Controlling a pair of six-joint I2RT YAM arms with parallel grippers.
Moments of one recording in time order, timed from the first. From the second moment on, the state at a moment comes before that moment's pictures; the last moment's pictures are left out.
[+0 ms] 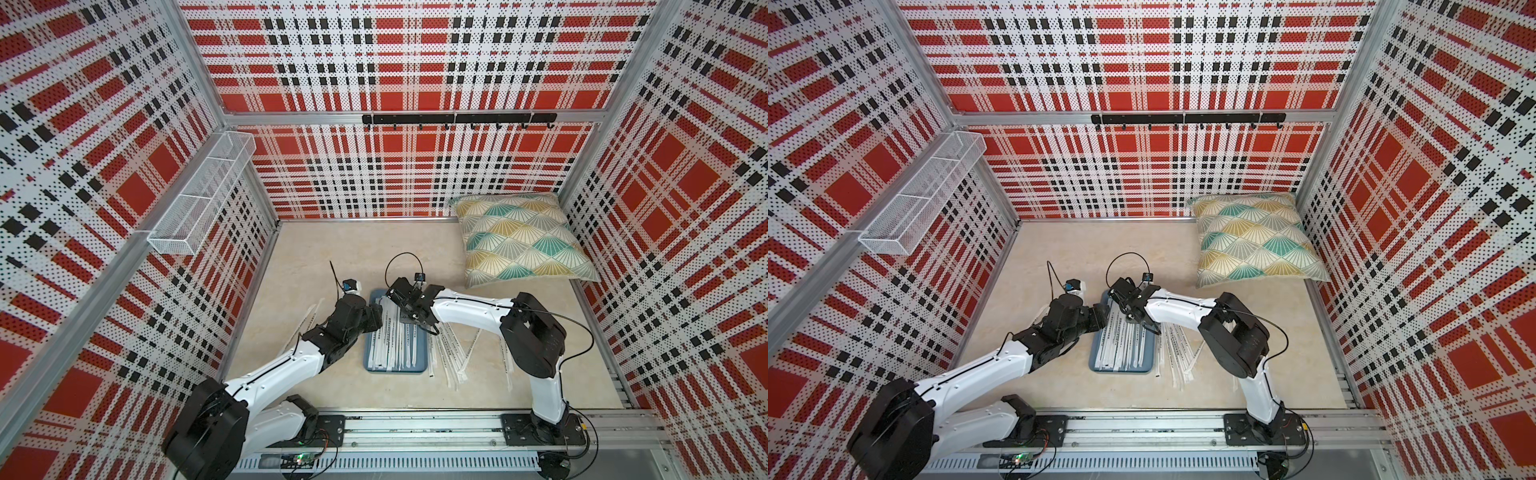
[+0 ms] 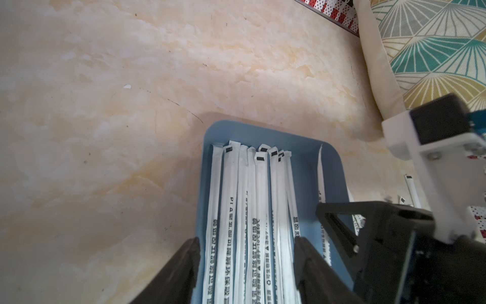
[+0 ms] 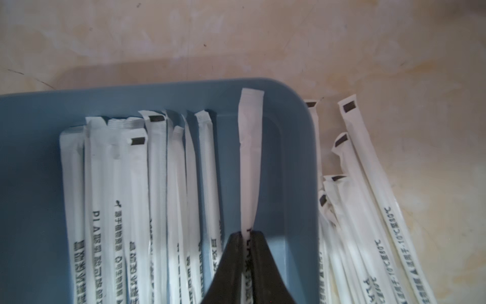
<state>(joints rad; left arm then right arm) -0.57 1.14 0.51 -0.03 -0.13 -0.65 0.92 2.01 1.42 -0.63 0.34 0.96</state>
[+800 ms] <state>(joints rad) -0.75 1.21 0.63 -0.04 -0.20 -0.61 0.78 1.52 1.02 -0.69 0.34 1.01</state>
